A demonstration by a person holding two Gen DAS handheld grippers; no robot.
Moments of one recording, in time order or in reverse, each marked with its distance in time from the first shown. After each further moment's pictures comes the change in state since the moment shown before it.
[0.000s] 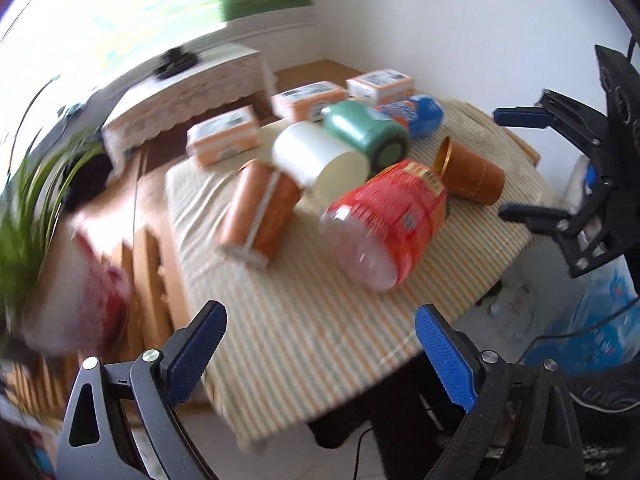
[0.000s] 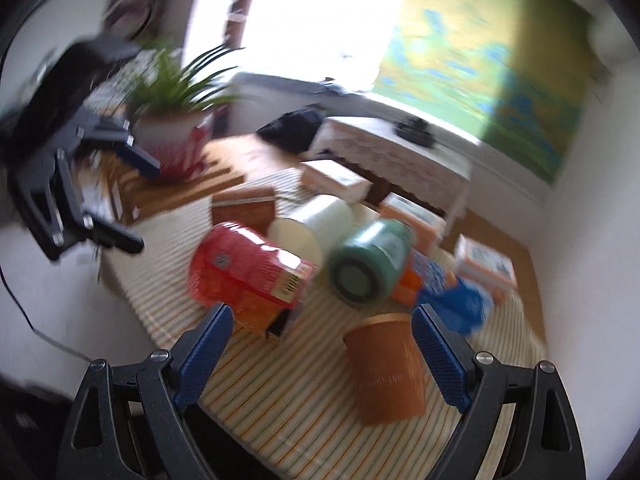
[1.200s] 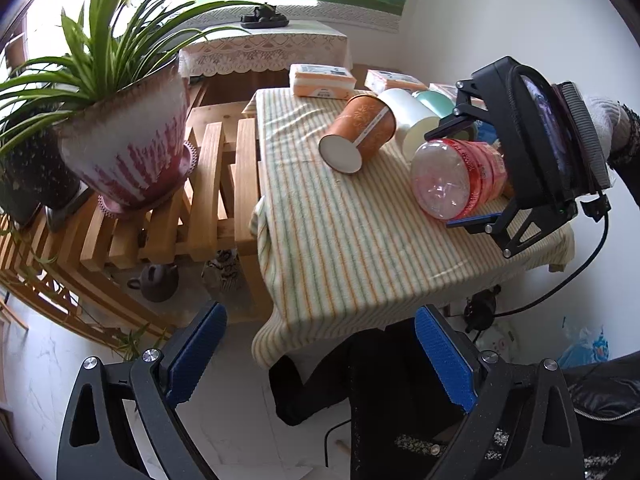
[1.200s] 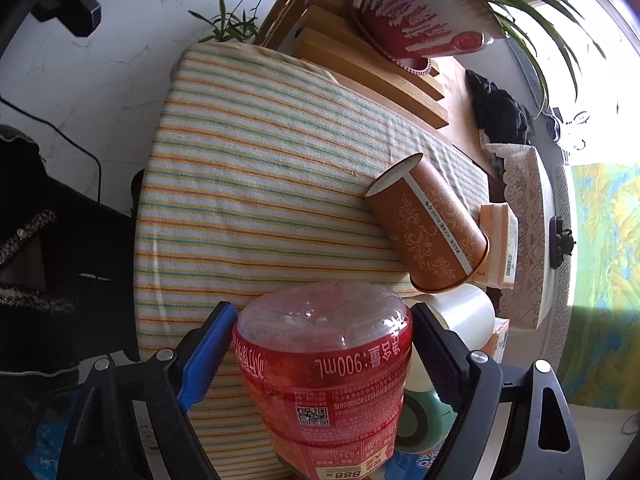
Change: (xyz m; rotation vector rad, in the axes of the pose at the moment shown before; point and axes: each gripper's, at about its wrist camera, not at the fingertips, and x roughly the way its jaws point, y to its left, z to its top) left arm -0.028 0.060 -0.101 -0.311 -0.006 0.024; right arm 0.117 0.112 0.049 -0.816 0.392 0.168
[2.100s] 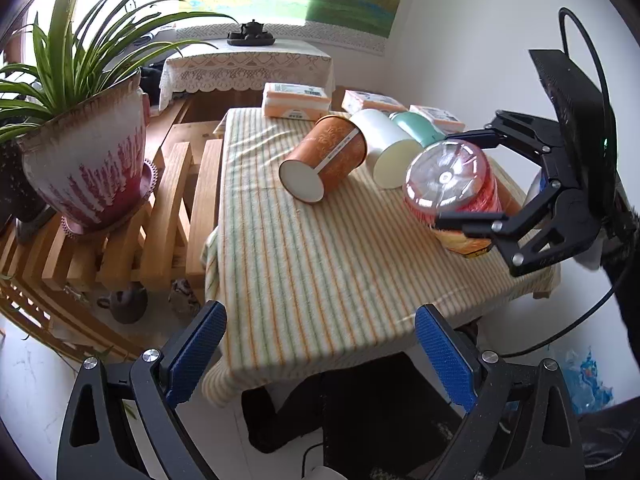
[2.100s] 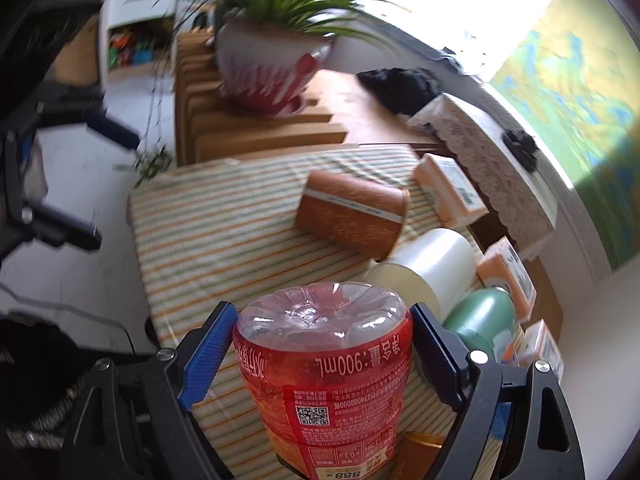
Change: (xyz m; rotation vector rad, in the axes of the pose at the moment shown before) left arm 0.025 -0.025 0.014 -0.019 -0.098 -0.078; right arm -0.039 -0.039 -0.055 0.648 -0.286 0.003
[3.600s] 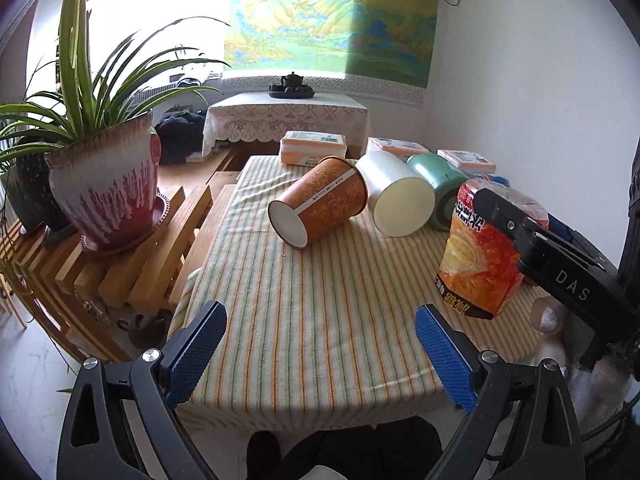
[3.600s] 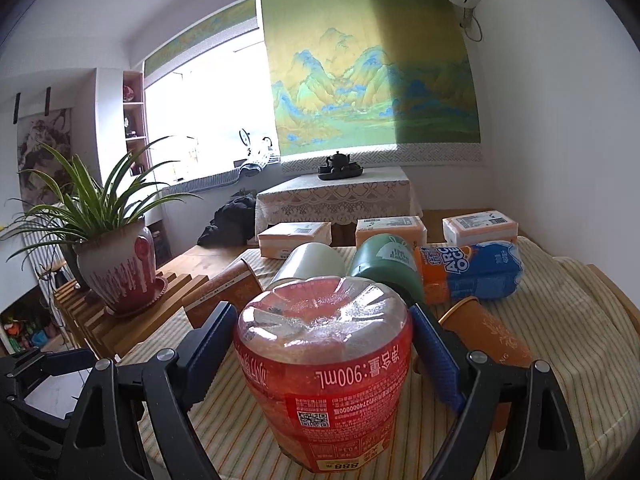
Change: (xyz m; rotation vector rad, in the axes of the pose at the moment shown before) left arm 0.027 -0.058 -0.009 -0.039 -0.230 0.198; right arm -0.032 -0.014 -0.097 0.803 -0.504 -0.309
